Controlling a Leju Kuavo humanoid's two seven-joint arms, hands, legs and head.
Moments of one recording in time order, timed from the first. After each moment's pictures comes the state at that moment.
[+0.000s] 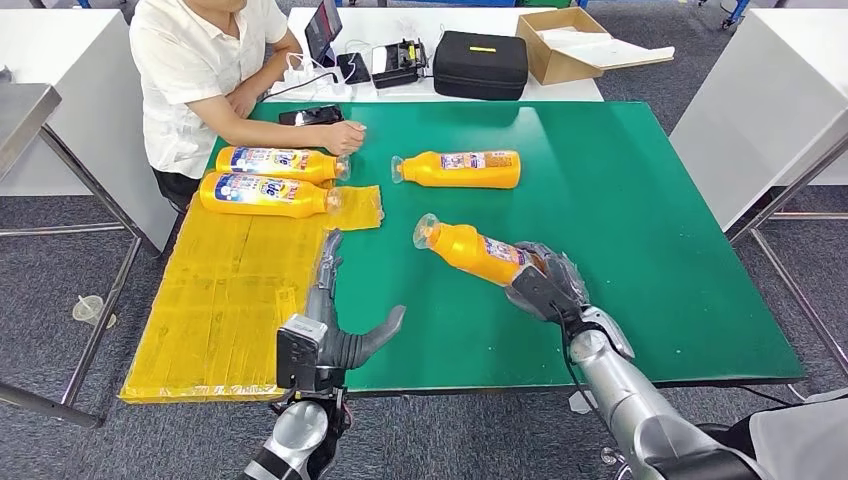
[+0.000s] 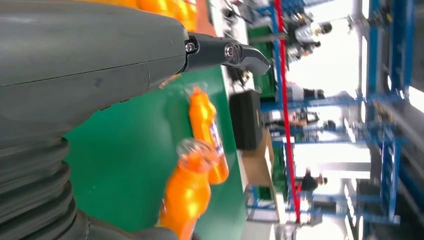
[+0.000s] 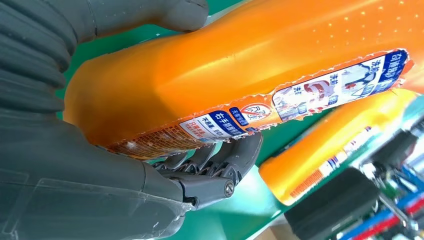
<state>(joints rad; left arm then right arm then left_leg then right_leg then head) -0.21 -0.26 -0.59 -1.15 0.08 0.42 -0.54 -0.46 -0.16 0.28 -0.63 0.52 -0.03 -0.55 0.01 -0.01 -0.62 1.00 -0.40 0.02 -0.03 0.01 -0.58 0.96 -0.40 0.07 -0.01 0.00</state>
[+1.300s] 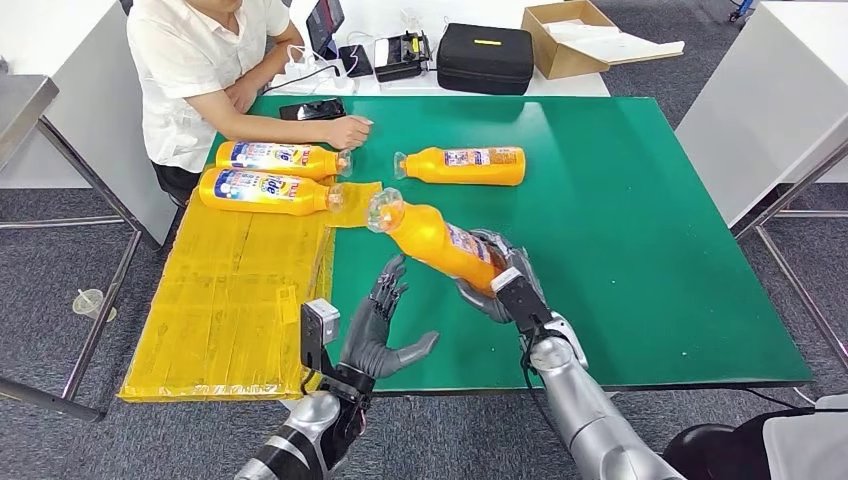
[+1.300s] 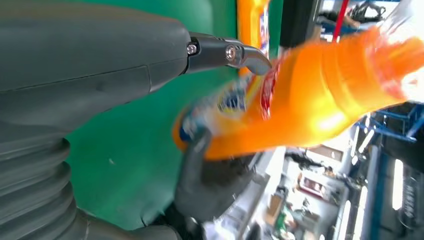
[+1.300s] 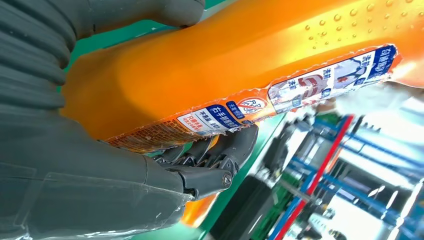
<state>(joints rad) -0.38 -0.32 -0.58 -0.75 0.31 -0.08 -0.61 -0.38 -0.01 0.29 -0.88 0.36 0.02 -0.69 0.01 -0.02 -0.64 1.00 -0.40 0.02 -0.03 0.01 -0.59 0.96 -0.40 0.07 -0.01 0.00</state>
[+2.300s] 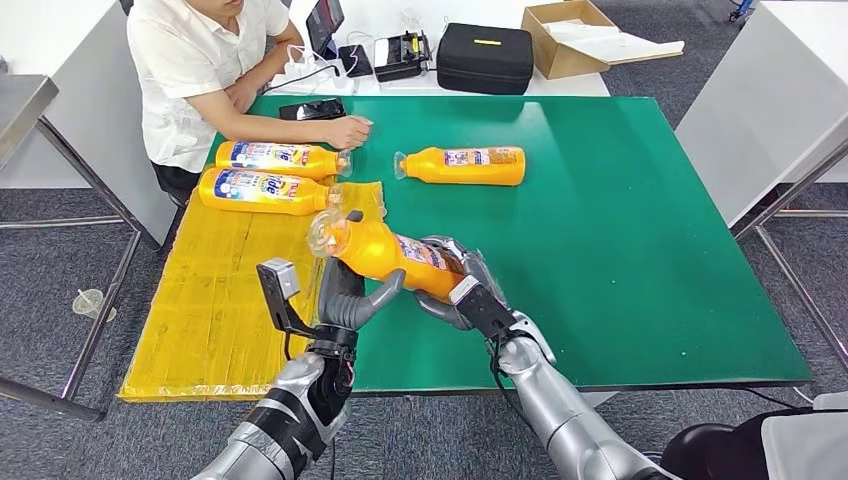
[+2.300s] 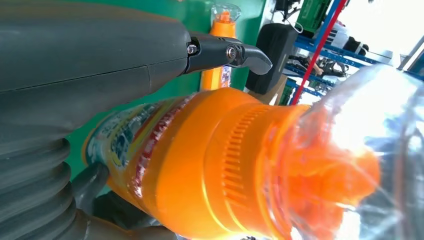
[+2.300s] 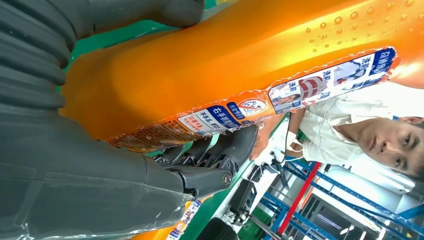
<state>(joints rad) -0.48 -0.35 -0.45 -0.72 0.47 -0.05 -0.61 -0.40 0.03 0.43 -0.87 0.34 0.04 -0.70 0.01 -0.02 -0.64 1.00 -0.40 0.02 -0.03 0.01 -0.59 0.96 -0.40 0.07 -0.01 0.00</state>
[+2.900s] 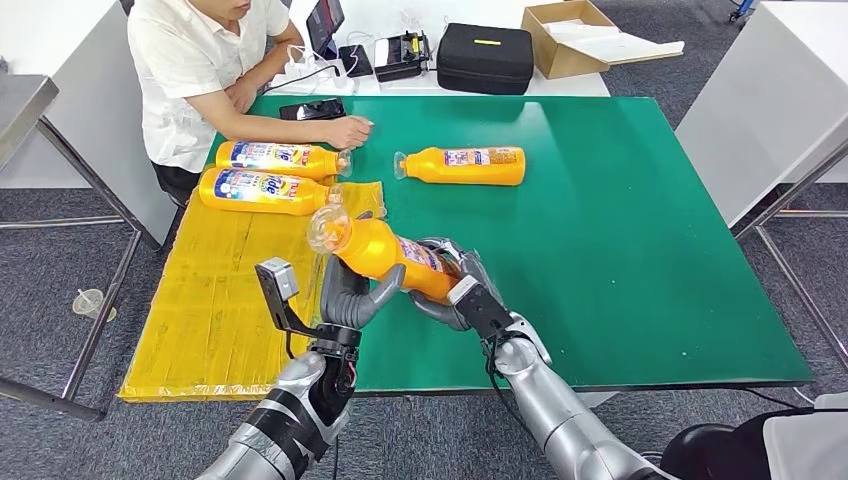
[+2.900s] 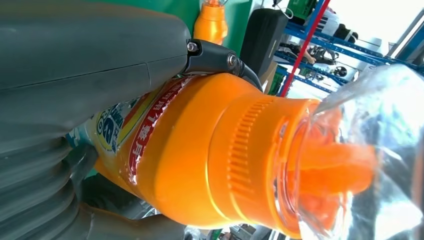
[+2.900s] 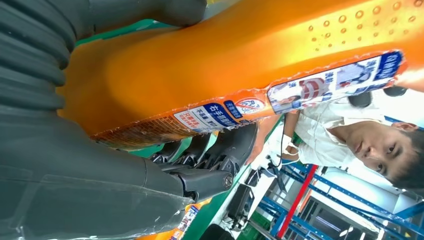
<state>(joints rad) -0.47 -0.35 -0.47 -0.75 0.48 -0.08 -0.62 -0.40 0.04 0.45 -0.87 0.30 0.05 -0.70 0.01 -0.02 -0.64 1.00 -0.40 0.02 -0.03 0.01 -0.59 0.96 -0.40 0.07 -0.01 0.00</state>
